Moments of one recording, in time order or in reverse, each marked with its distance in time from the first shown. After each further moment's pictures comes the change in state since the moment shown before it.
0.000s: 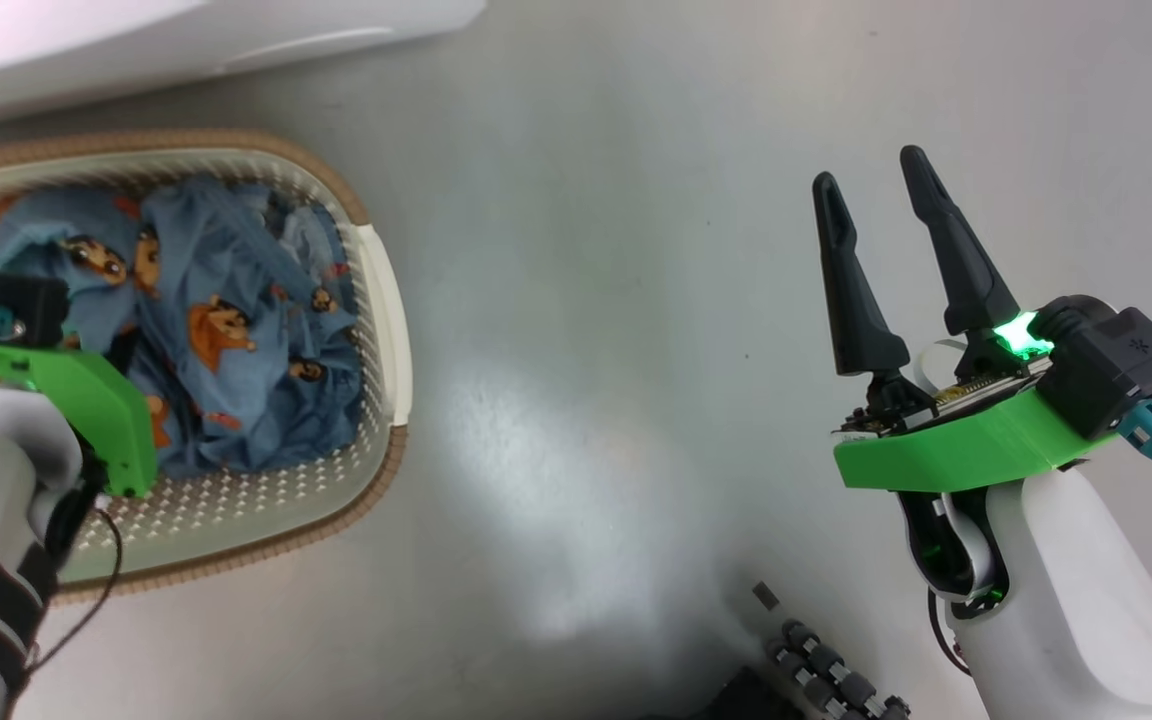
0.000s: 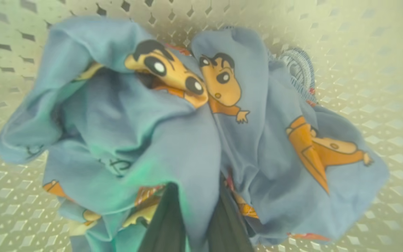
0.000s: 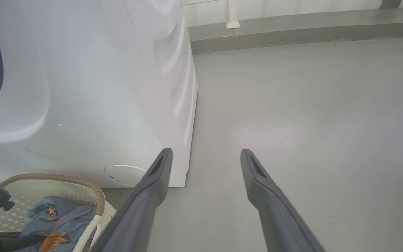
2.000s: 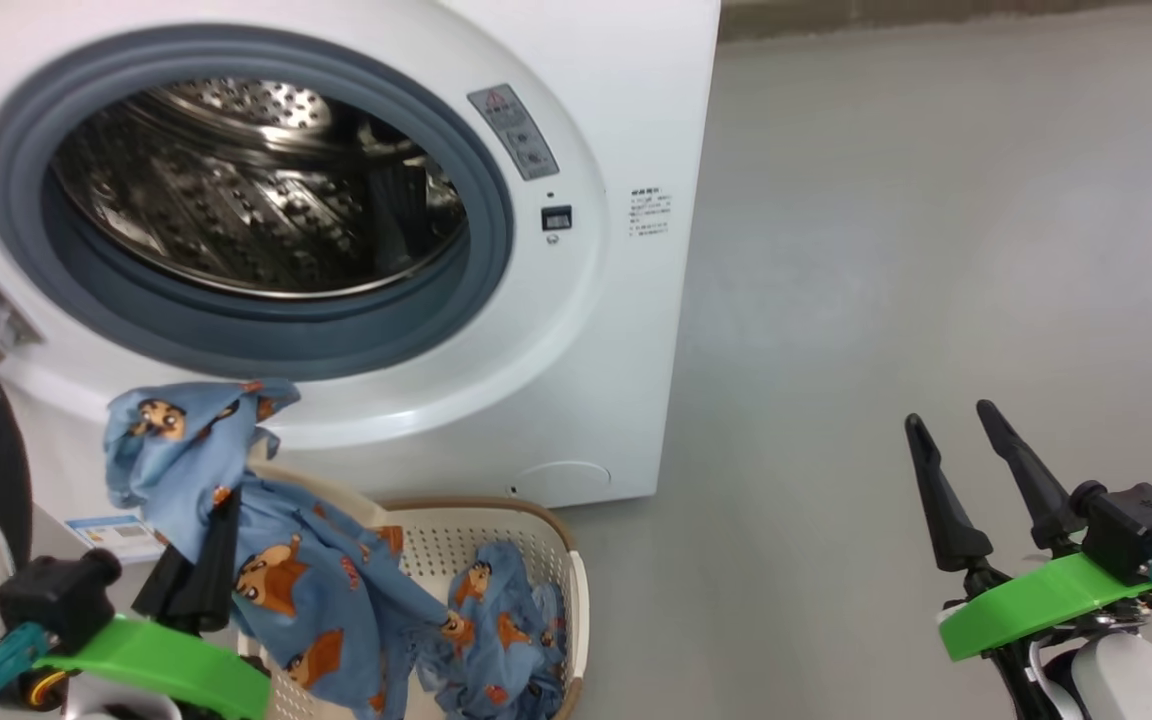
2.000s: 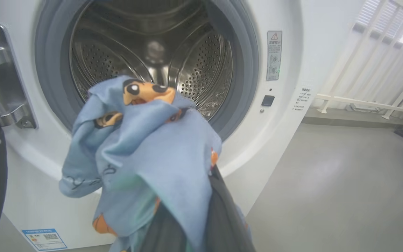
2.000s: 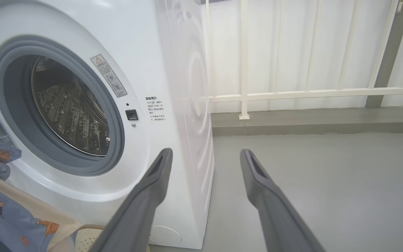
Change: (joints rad) left arm 0.763 0.010 0.467 -0.890 0.048 0.148 -0.198; right arm 0.274 -0.165 -0.028 0.177 0.074 0.000 0.000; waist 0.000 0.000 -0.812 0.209
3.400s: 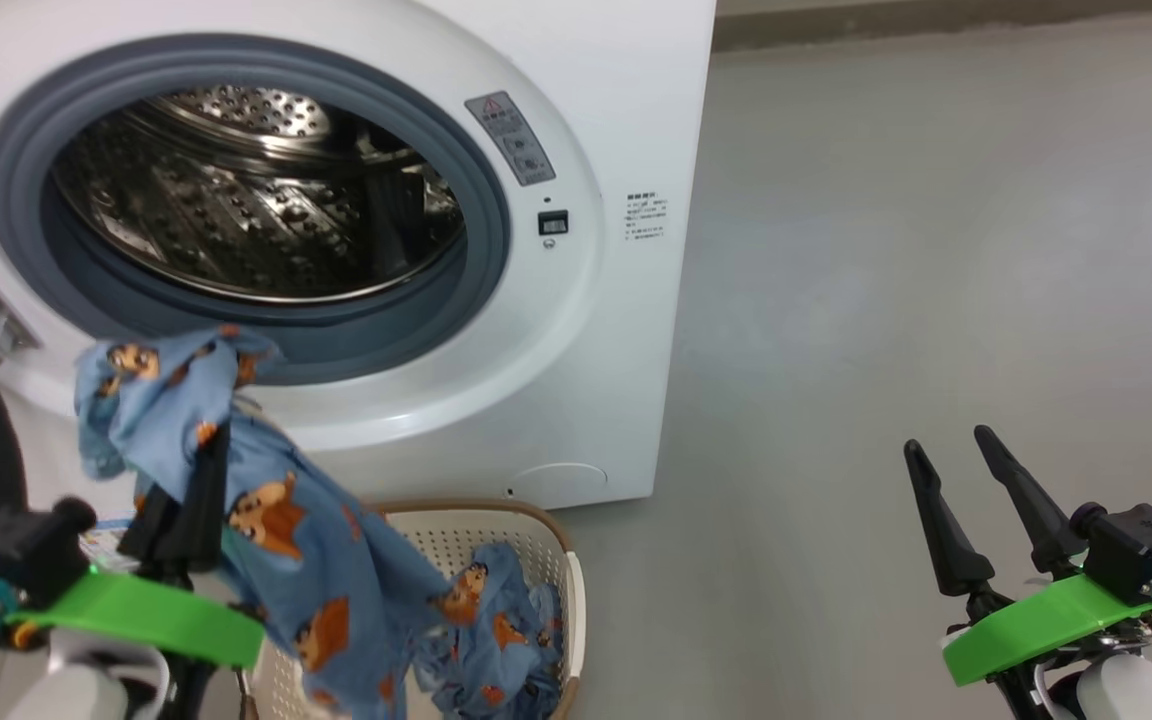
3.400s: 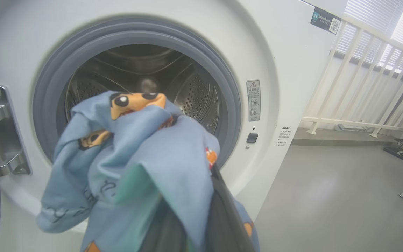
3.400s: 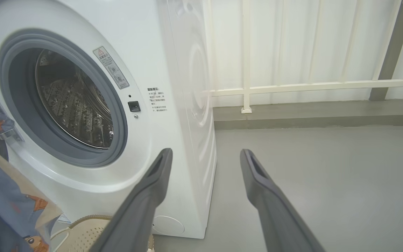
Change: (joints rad) left arm -0.012 0.024 0.029 -0.142 -0.008 0.039 0.021; right arm 0.035 -0.037 0.028 -0.007 0.042 0.000 0.000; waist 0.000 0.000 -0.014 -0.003
